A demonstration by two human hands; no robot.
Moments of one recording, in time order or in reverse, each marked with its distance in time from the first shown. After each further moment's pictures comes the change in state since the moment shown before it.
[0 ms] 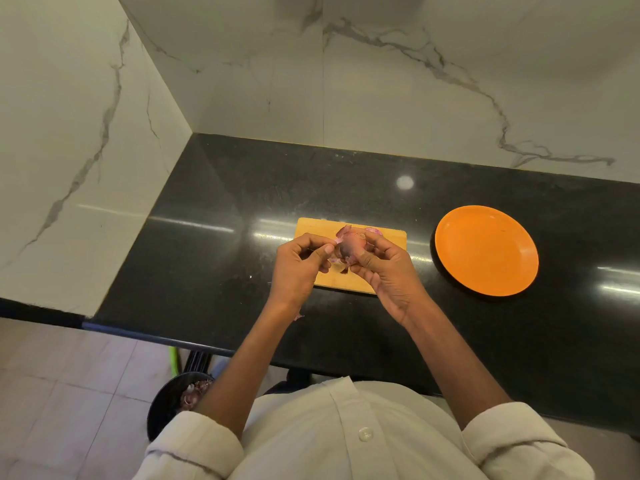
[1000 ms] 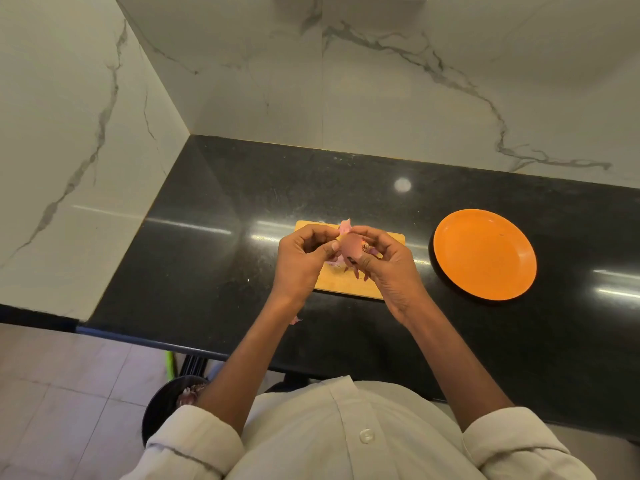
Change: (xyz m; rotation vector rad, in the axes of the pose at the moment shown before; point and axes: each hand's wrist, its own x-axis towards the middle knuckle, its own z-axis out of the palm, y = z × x) left_hand 0.013 0.013 0.009 -0.040 -0.018 0.044; right_hand 0.008 -0.001 -0.007 -0.300 -0.039 -0.169
